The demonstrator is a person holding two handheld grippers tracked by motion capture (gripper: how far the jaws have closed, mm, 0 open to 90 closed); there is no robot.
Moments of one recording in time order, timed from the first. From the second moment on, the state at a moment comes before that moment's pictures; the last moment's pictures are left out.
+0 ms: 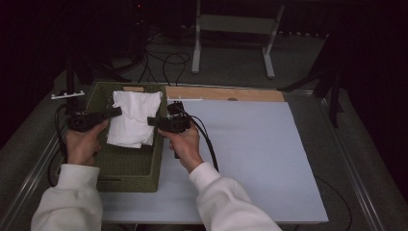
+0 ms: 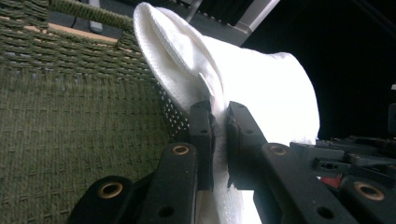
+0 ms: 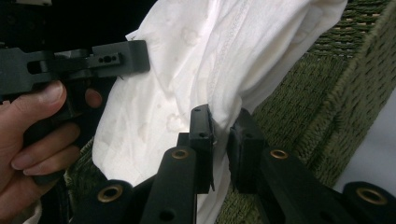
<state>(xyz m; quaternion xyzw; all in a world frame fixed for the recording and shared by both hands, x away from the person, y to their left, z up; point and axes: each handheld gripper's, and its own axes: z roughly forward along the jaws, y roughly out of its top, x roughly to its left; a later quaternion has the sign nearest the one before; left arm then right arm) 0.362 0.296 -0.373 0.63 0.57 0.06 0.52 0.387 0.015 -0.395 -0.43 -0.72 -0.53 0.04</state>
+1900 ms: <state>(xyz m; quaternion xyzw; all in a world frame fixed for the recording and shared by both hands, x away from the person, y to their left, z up) 0.364 0.323 -0.400 0.65 0.61 0.10 0.44 0.388 0.072 -0.426 -0.45 -0.76 -0.48 0.05</state>
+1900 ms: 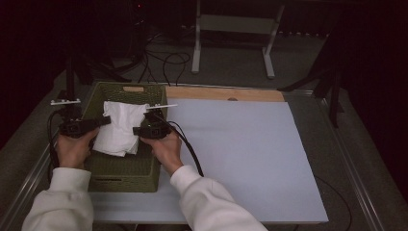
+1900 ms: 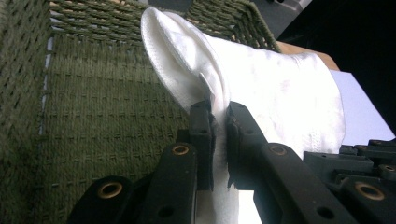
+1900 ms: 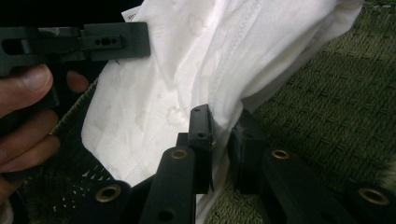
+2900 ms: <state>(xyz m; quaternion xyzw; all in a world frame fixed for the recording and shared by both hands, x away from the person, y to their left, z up) 0.363 0.324 -0.416 0.67 0.64 0.19 0.32 0.380 0.065 -0.413 -0.41 -0.81 -0.42 -0.05</state>
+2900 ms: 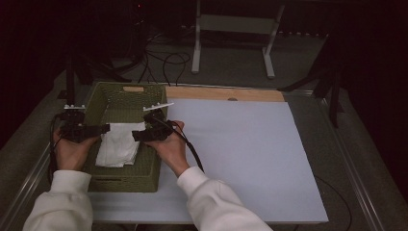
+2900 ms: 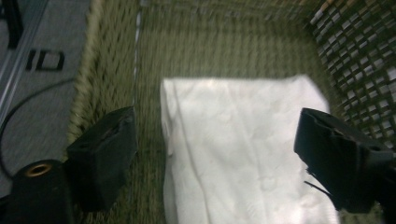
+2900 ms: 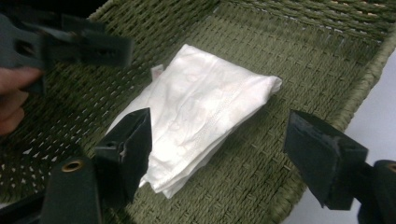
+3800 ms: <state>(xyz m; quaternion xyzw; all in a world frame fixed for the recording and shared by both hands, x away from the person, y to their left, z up) 0.290 0.301 -0.394 0.67 0.53 0.25 0.45 0.385 0.000 -0.406 -0.37 -0.81 -0.45 -0.08</state>
